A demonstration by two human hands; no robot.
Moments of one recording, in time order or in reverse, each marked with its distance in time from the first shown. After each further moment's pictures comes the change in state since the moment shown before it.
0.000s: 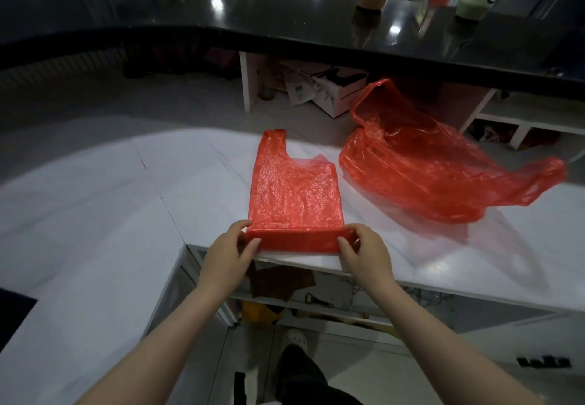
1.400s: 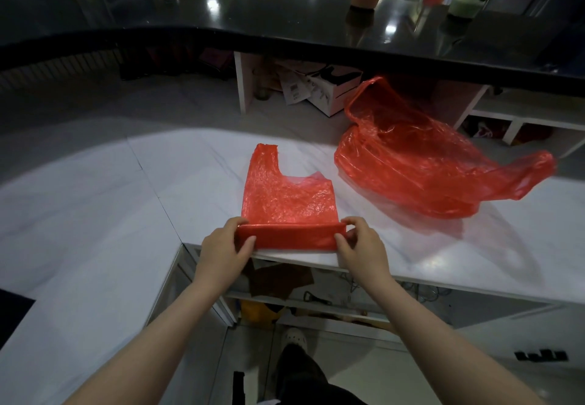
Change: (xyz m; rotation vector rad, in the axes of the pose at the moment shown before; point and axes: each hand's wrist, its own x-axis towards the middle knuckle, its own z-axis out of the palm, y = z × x) left_hand 0.004 0.003 -0.003 0.084 0.010 0.018; right_hand -0.001 -0.003 -0.003 0.033 -0.013 0.044
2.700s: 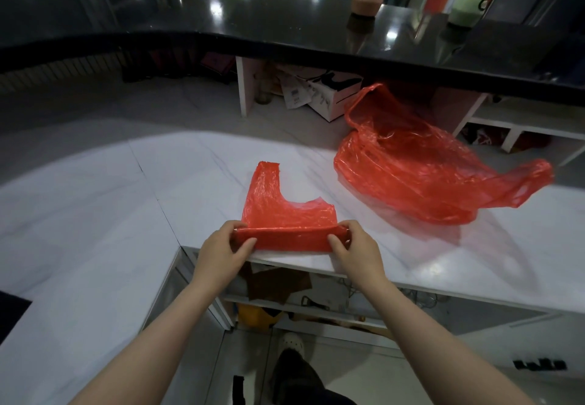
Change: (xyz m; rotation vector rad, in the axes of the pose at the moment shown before) left_hand 0.004 -0.004 0.003 -0.100 -0.002 -0.055; right_hand 0.004 -0.009 0.000 0.013 -0.054 0.034
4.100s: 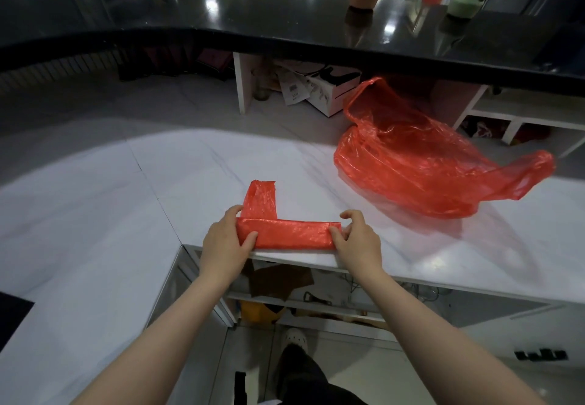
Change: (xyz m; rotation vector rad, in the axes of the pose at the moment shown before) left_hand 0.007 0.010 0.003 0.166 0.054 -0.008; right_hand 0.007 0.001 0.007 -0.097 0.081 0.035
